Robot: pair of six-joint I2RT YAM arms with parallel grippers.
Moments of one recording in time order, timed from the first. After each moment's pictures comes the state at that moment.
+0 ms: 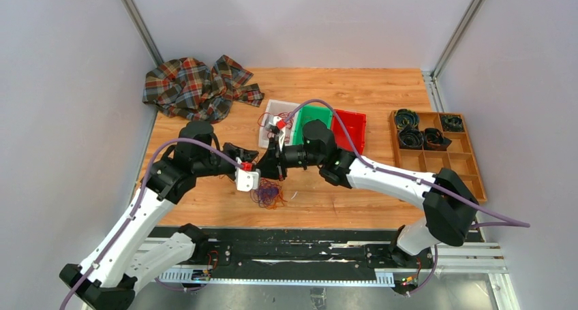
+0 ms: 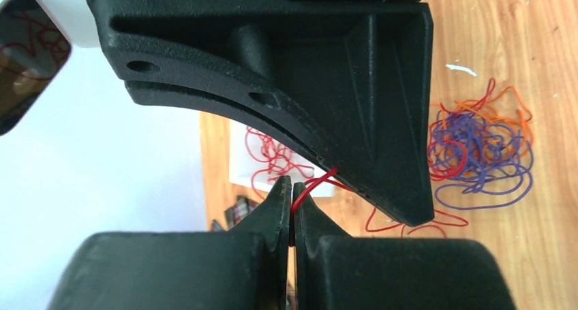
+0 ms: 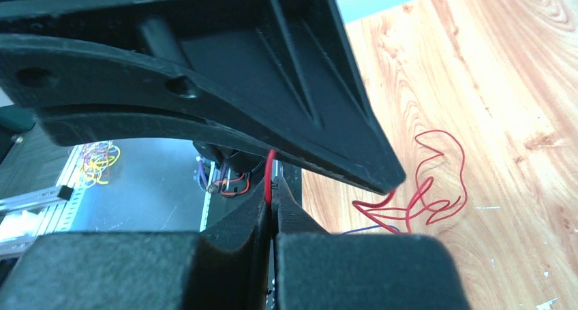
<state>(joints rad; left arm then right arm) -0.51 0.85 0.98 -0.70 0.57 1.27 0.95 1.50 1.01 0.36 -0.69 0.30</state>
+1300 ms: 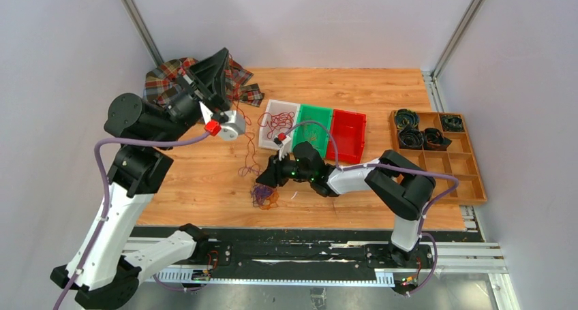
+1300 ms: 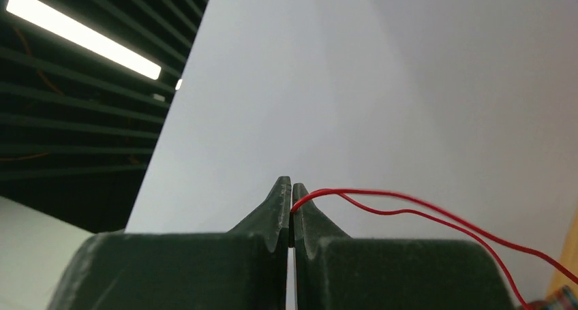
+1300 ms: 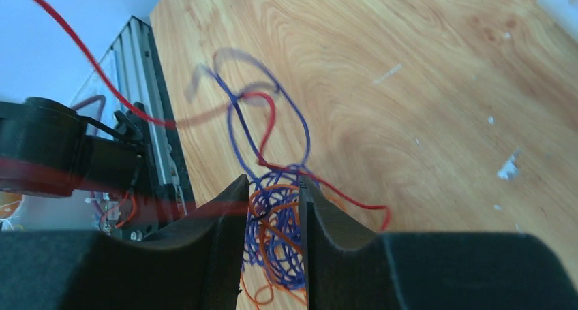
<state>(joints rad) -0.51 0.93 1.42 -0.18 0.33 1.30 0.92 1.83 0.84 0.69 -0.40 0.51</state>
